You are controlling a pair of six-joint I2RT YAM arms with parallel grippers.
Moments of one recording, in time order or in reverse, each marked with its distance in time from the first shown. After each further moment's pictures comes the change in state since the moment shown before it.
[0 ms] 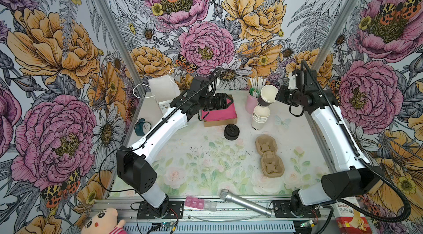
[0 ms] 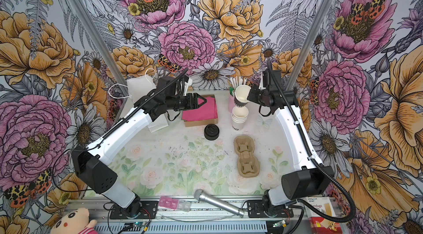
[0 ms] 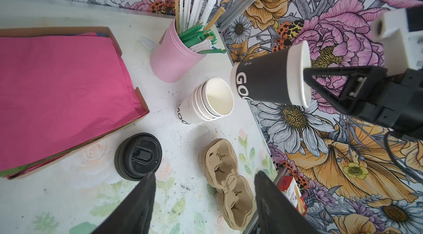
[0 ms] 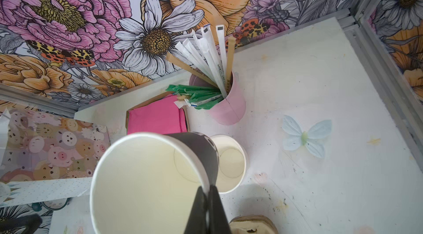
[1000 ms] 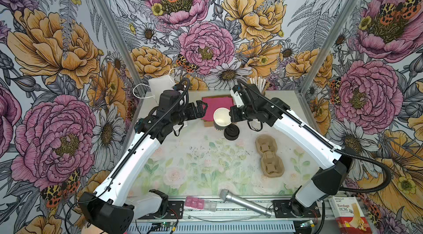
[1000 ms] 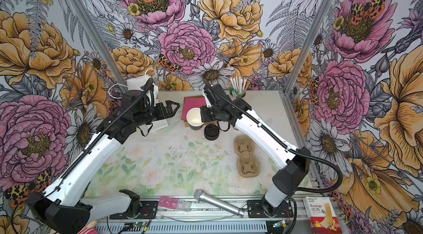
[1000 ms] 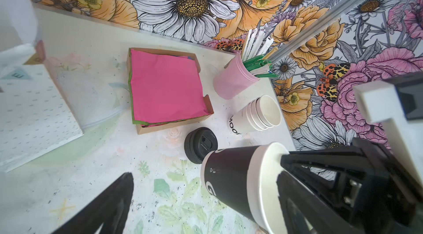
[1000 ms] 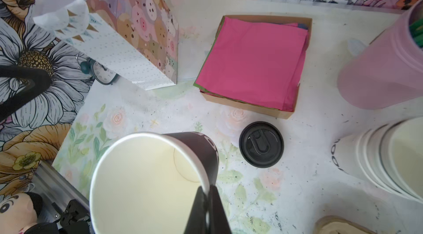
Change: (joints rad) left arm 0.157 -0.426 -0.329 -0.054 -0.209 0.016; right arm 0.601 0.158 0.018 0.017 0.060 -0.034
